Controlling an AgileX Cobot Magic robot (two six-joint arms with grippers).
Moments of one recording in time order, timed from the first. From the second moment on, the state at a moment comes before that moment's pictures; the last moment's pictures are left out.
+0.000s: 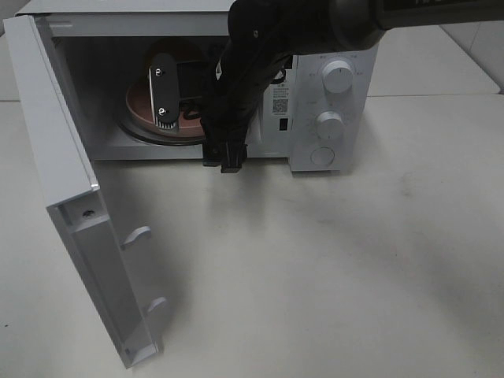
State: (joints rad) left arm 0.09 0.00 -0.50 -0.18 1.05 0.18; right arm 0.67 2.15 -1.67 -0.10 0.50 -1.03
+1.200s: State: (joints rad) left arm 0.09 0.00 -0.50 -0.18 1.05 0.18; right arm 0.64 2.44 -2.04 -0.13 0.55 -0.97
